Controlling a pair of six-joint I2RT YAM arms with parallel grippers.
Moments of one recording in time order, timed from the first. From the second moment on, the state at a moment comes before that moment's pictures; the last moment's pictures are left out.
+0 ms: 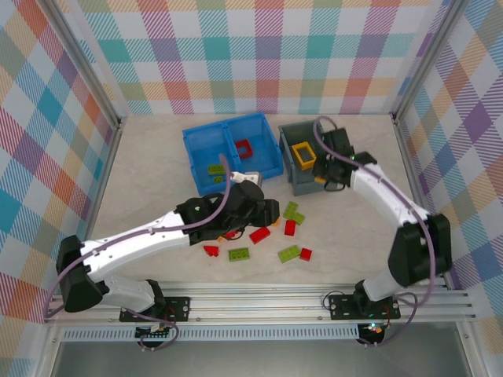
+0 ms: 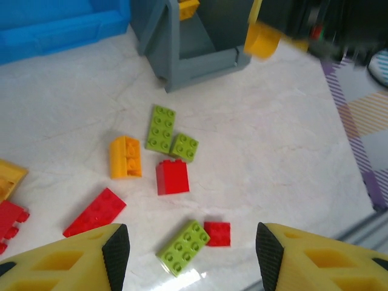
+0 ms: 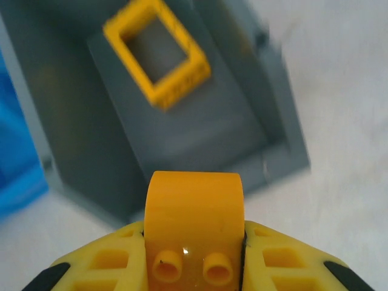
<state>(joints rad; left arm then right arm) -1.07 1.35 1.21 -0.59 -0.26 -0.84 0.30 1.58 1.28 -0.66 0.11 0.53</state>
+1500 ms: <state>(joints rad) -0.19 1.84 1.45 -0.73 -0.06 -0.49 0.34 1.79 1.54 -0.75 -0.12 0.40</state>
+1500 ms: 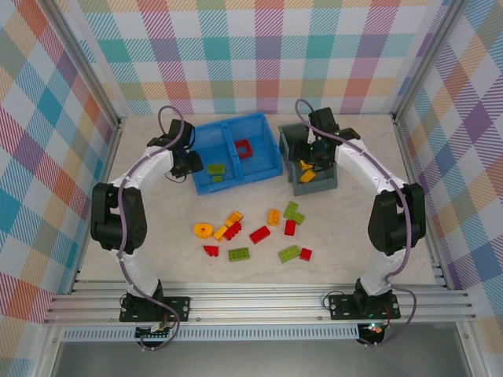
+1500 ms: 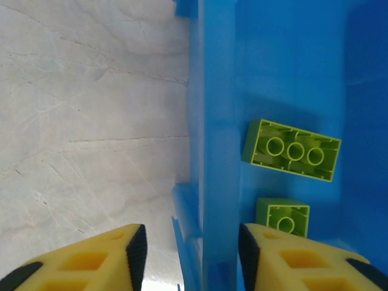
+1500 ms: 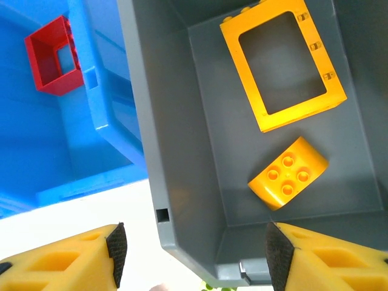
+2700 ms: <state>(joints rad) -0.18 1.76 1.37 -0.68 -0.03 -0.26 0.37 1.92 1.53 -0.59 -0.26 0.68</state>
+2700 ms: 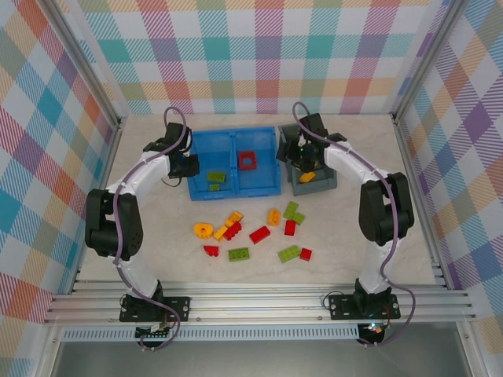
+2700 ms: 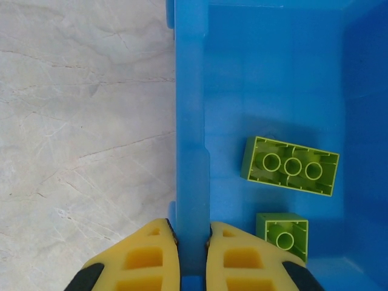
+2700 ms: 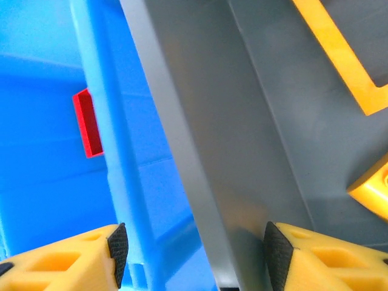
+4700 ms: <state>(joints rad) -0.96 1.16 0.82 -0.85 -0.10 -0.97 1.25 1.09 0.92 -0.83 0.17 0.81</state>
